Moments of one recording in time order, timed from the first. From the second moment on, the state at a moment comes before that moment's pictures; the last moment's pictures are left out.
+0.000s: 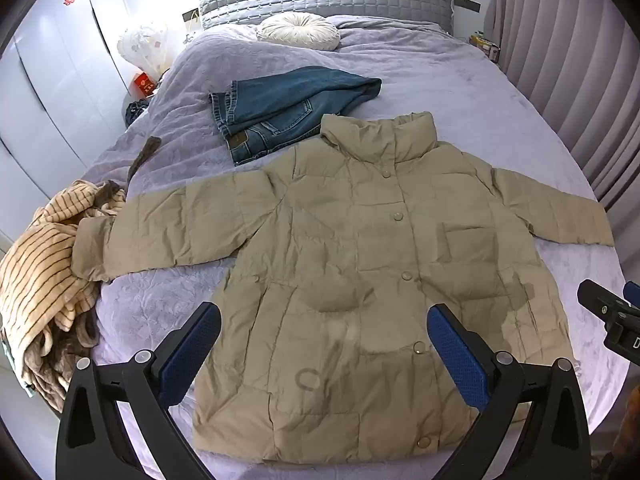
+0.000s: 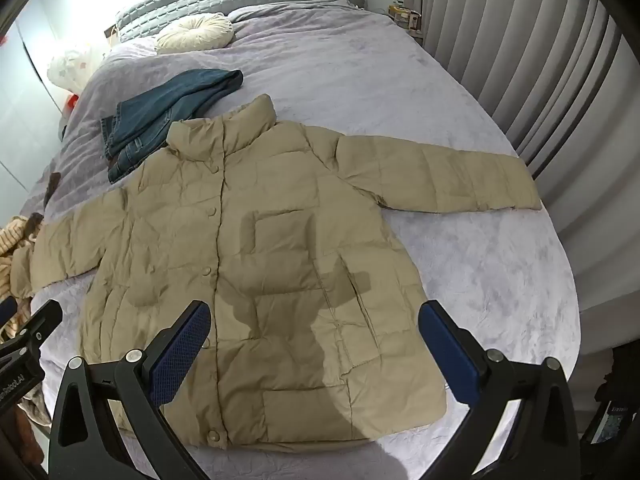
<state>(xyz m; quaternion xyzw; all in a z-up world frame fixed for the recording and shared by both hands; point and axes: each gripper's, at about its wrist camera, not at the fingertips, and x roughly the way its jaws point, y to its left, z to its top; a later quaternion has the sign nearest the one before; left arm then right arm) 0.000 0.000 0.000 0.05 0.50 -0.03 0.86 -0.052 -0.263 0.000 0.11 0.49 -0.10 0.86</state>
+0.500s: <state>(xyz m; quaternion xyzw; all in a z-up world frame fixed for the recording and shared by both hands) -0.002 0.001 0.000 0.05 0.50 -0.03 0.86 -0.050 -0.258 0.000 0.10 0.50 -0.10 0.86</state>
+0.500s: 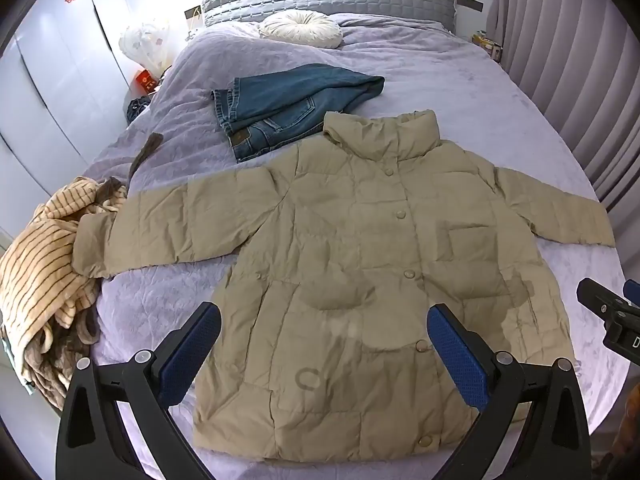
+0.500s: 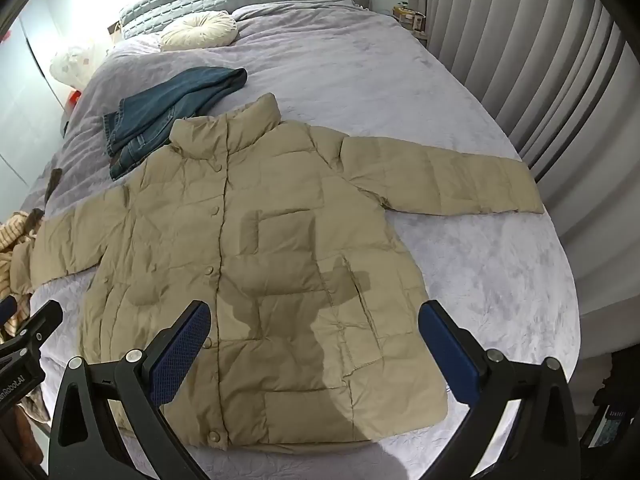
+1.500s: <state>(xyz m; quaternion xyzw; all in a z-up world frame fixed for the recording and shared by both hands) -0.012 0.008 -0.009 0.05 0.50 -0.03 0.86 -0.050 -0.251 0.000 0.10 0.50 -0.09 0.86</state>
